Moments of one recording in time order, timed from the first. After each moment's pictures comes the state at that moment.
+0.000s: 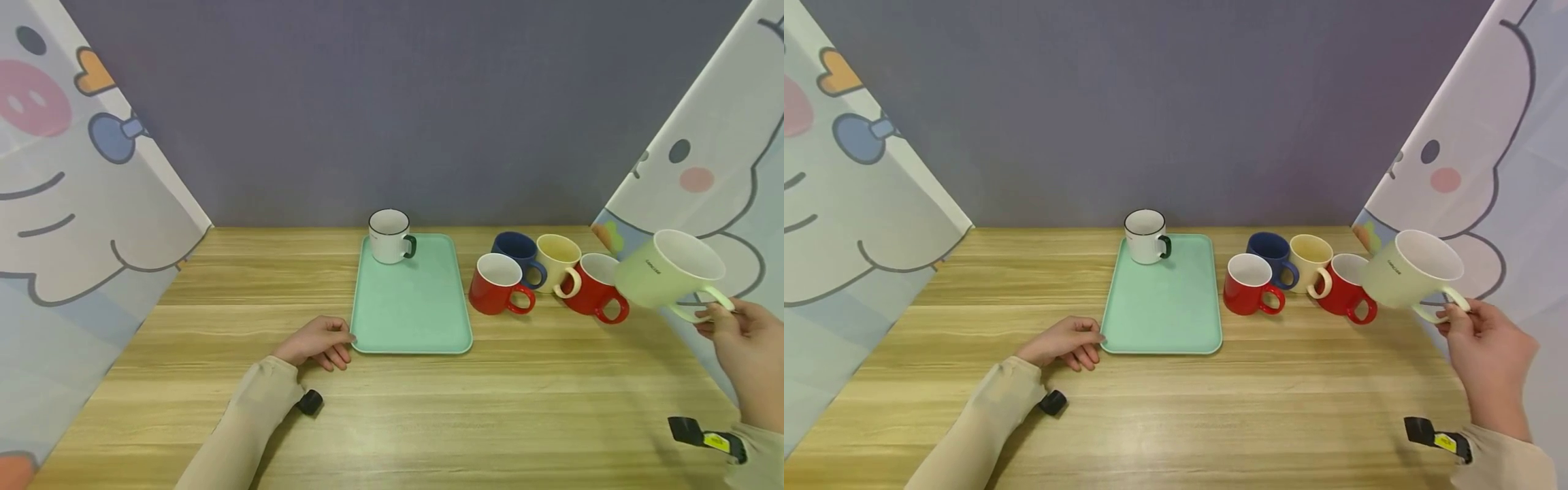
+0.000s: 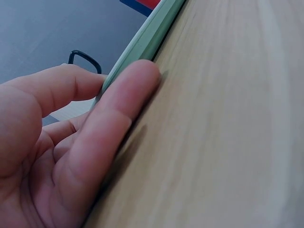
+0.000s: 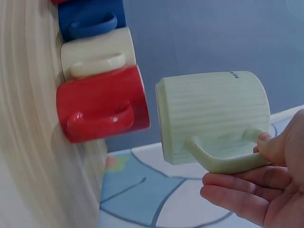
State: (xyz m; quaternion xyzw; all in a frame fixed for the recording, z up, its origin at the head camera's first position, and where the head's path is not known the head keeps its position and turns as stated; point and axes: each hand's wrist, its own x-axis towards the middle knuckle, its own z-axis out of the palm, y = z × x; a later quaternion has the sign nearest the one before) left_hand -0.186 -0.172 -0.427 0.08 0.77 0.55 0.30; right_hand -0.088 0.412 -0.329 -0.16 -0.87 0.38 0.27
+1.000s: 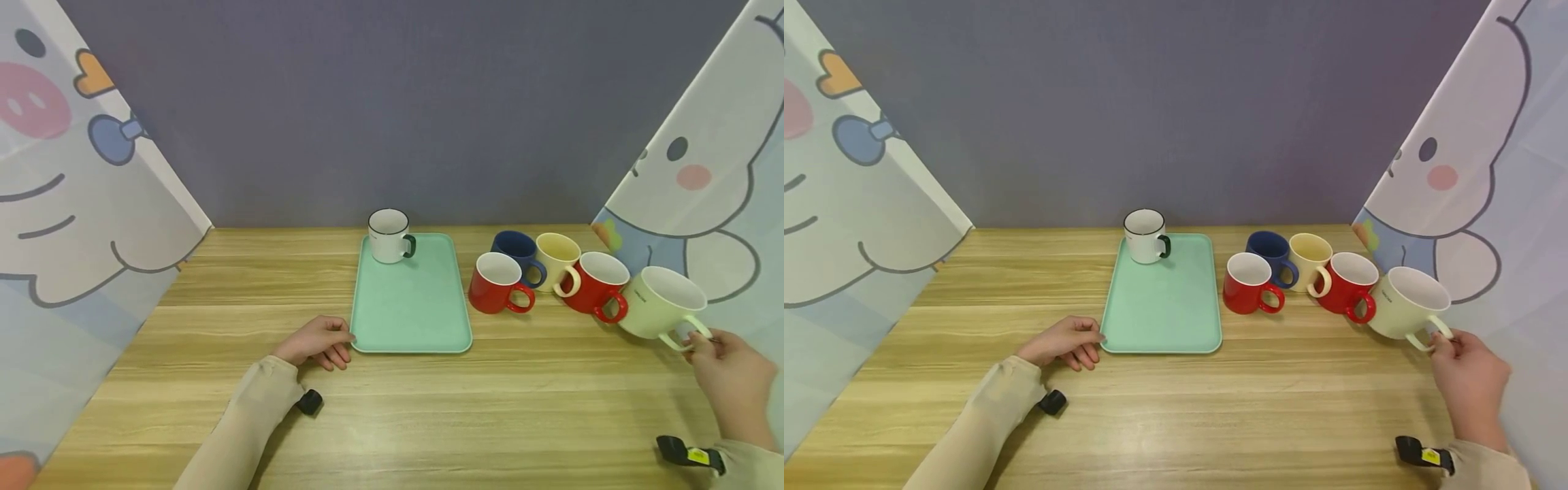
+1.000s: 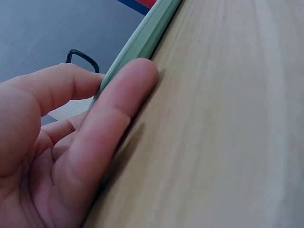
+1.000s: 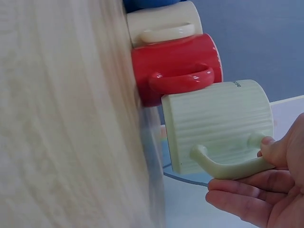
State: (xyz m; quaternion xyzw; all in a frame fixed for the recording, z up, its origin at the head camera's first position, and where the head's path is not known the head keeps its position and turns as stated) left_hand -0.186 -0.172 -0.424 0.09 0.78 0.55 0.30; right_hand -0.081 0.421 -0.365 -0.25 -0.92 0.25 0.19
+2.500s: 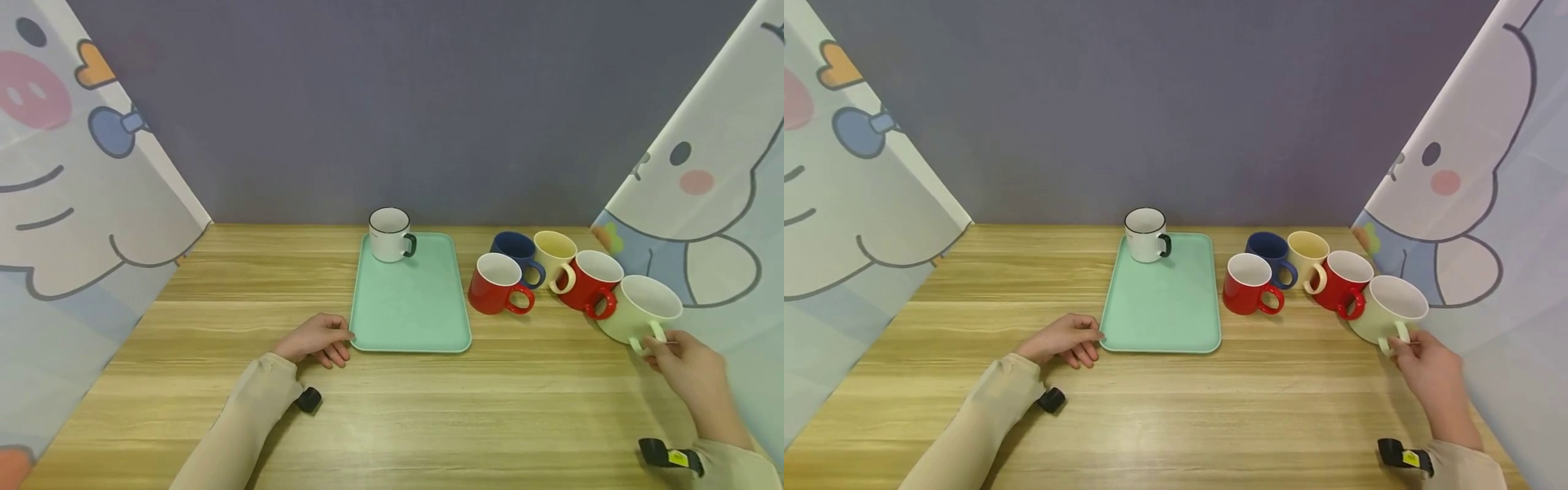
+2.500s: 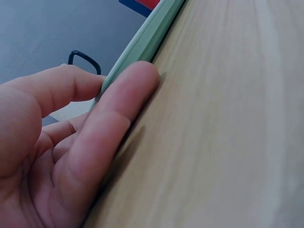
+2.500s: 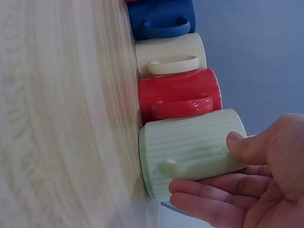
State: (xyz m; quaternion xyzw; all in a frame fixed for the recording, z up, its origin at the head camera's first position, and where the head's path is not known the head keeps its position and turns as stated) left_hand -0.184 -0.170 -0.422 0.08 0.78 0.55 0.29; right_hand -0.086 0.410 -0.372 -0.09 -0.95 0.28 0.12
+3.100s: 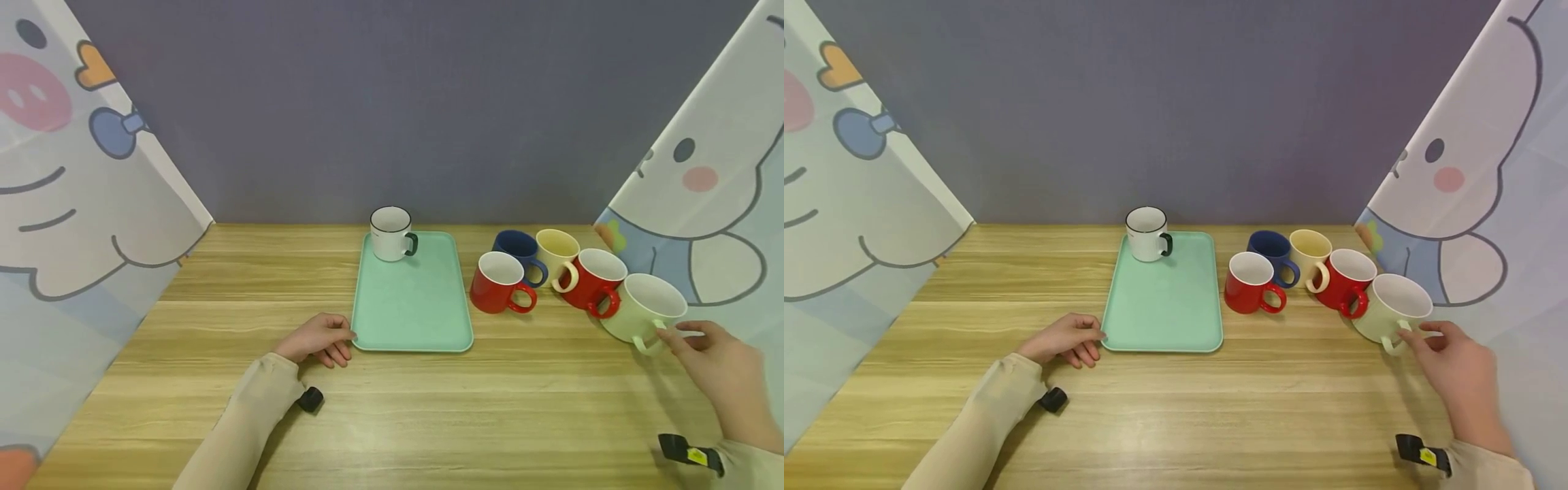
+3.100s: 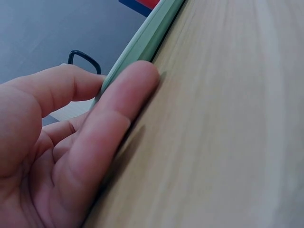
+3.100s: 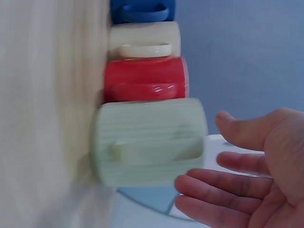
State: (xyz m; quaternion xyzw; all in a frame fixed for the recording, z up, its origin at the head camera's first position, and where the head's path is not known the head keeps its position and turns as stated) left_hand -0.185 -0.170 -0.422 0.08 0.78 0.55 0.29; right_hand -0.083 0.412 -0.351 -0.12 -0.96 0.18 0.18
